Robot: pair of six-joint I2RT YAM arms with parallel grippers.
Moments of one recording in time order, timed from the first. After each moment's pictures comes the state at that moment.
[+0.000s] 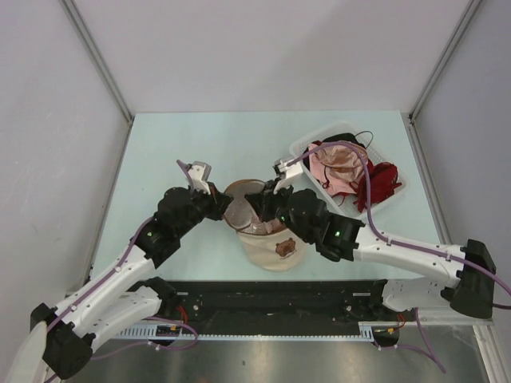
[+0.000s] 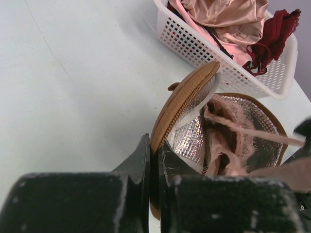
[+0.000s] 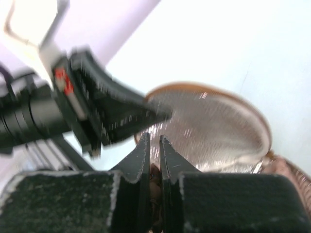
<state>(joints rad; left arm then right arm) -0.61 0.81 0.62 -0.07 0.01 -0.38 1.17 1.23 0.98 0.08 0.40 0.47</state>
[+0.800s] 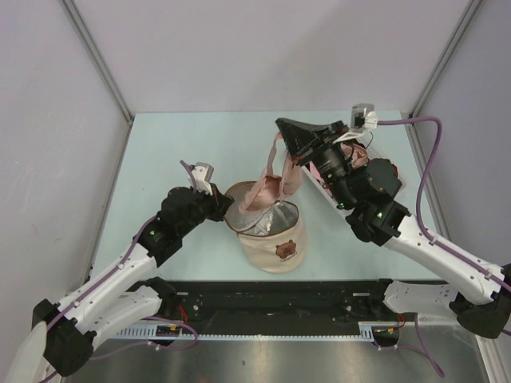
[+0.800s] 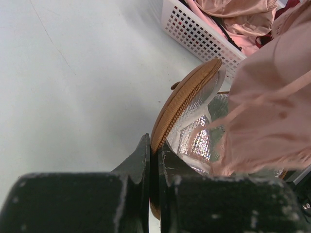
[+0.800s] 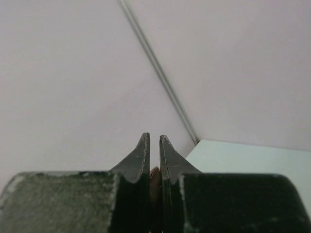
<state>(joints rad) -0.61 0.84 0.61 -0.08 0.00 -0.38 0.96 1.10 1.19 0.36 0.31 0.41</state>
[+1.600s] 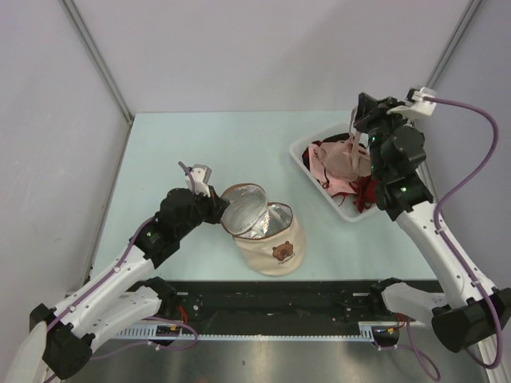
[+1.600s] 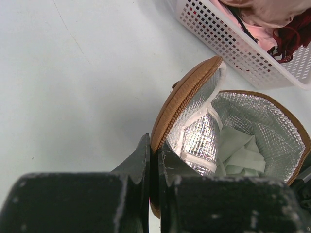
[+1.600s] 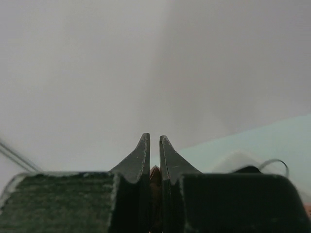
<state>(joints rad) -0.62 0.81 0.63 -0.18 -0.05 -0.38 0.39 1.10 1.19 0.22 0.40 0.38</state>
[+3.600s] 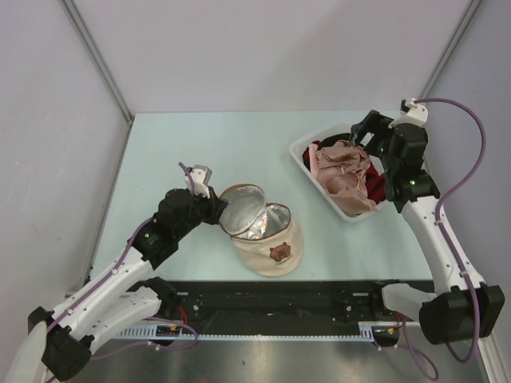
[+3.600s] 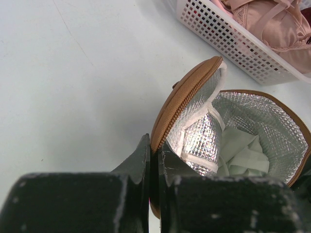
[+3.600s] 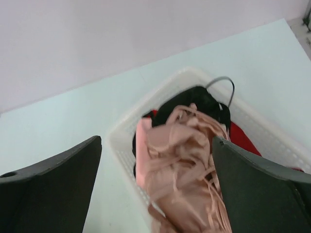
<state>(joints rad) -0.62 0.79 0.63 -0.20 -0.05 -0.33 0.14 1.16 1.10 -0.11 0.14 0.39</state>
